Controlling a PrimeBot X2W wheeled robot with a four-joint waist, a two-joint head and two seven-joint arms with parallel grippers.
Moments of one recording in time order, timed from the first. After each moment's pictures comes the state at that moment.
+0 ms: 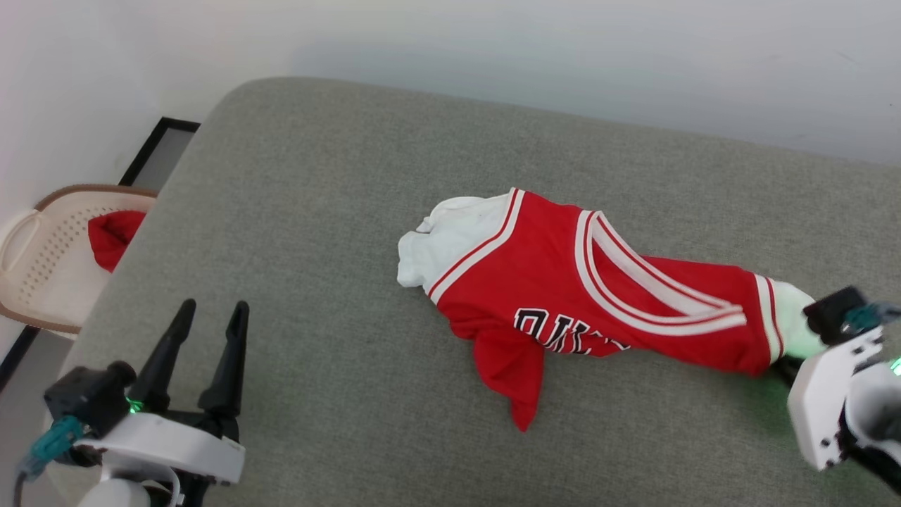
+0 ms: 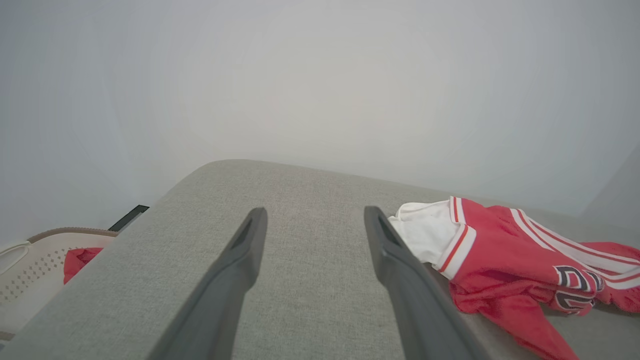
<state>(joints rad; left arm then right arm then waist) -0.15 0.43 -0.17 0.16 -0.62 -0.11 -0.26 -0.38 -0.63 0.50 0.31 0.56 0.13 0.42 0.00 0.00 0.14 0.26</state>
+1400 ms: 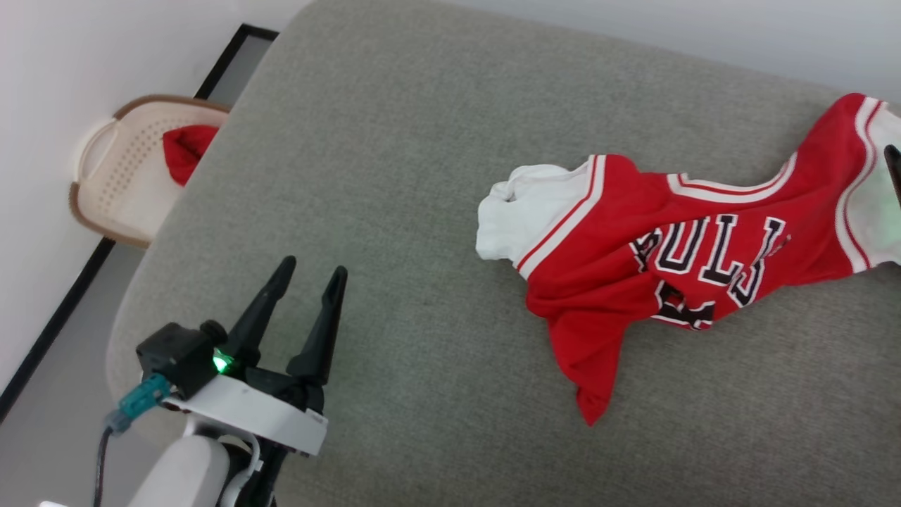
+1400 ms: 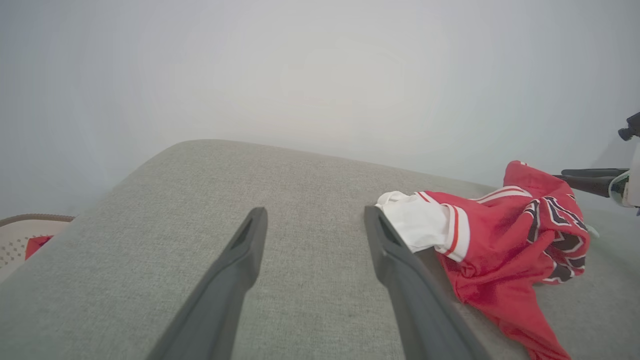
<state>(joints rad) -0.27 0.36 -0.32 0.14 -0.62 -0.13 -0.26 -0.92 -0.59 0.44 0.89 0.44 0.13 0.11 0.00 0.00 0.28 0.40</state>
